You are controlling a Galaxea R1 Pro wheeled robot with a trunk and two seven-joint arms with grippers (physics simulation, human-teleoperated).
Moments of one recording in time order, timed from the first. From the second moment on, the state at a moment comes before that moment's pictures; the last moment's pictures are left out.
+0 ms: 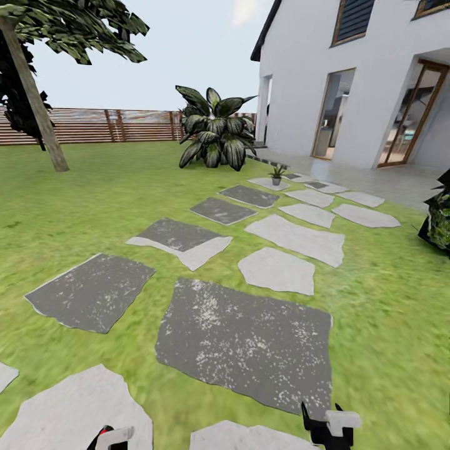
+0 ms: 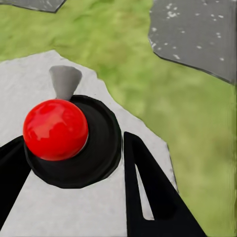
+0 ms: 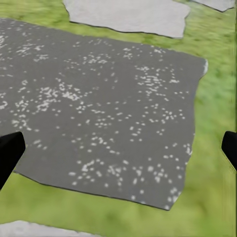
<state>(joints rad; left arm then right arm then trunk) -0.25 0.04 0.04 -0.31 0.05 -0.49 0.18 -0.41 -0.06 -0.02 -0.03 -0.01 -0.83 -0.03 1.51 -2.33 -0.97</state>
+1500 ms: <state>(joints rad) -0.25 0.05 0.04 -0.31 0.06 -0.49 0.18 -0.41 -0.06 -0.02 -0.03 -0.01 -0.83 -0.03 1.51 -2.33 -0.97</state>
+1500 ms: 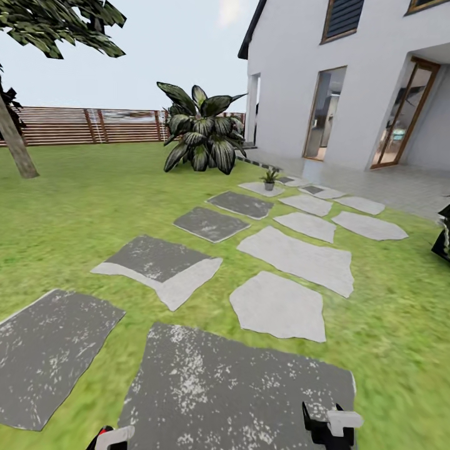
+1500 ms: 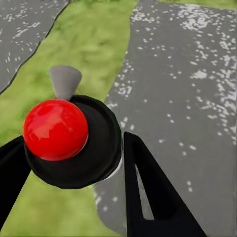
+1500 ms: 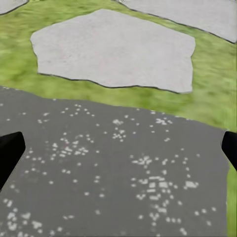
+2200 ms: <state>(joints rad) -0.25 0.05 0.04 -0.31 0.05 -0.50 0.18 -0.41 -0.06 -0.02 -0.03 -0.01 -0.82 -0.03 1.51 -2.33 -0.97</state>
